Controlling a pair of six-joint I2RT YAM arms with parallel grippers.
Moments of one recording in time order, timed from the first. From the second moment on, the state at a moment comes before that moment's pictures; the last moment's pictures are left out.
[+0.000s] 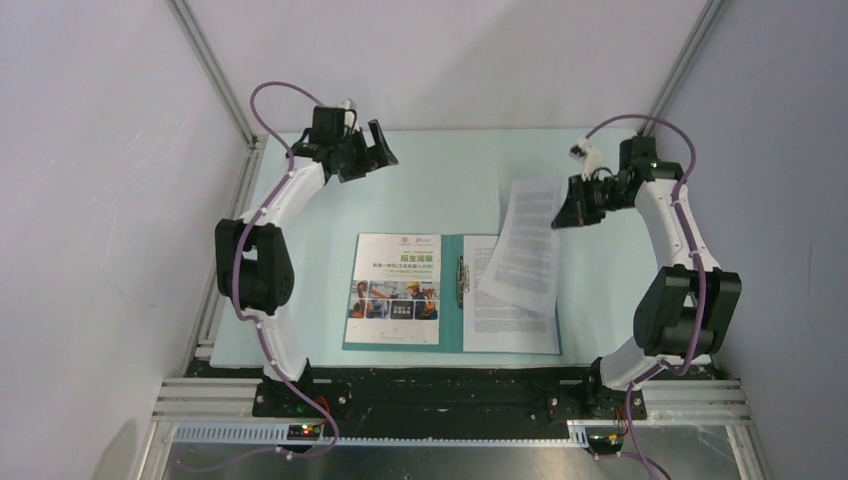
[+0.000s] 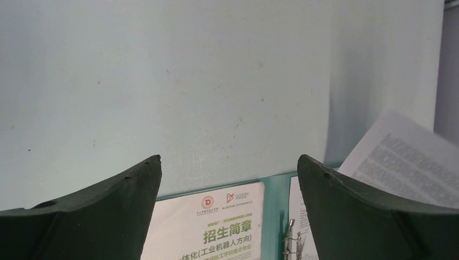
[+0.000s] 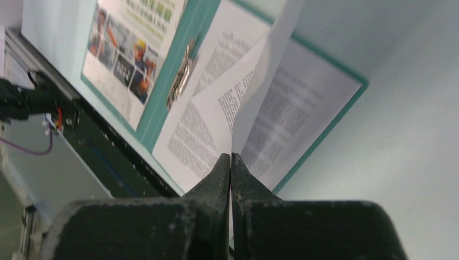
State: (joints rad) left arm -0.19 1.89 1.64 -0.44 0.24 -0.48; right arm -0.10 1.60 1.47 -0.99 -0.77 -0.32
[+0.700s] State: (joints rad) left arm -0.18 1.78 1.53 -0.48 0.24 -0.37; right arm -0.06 1.84 1.37 -1.07 -0.72 -0.50
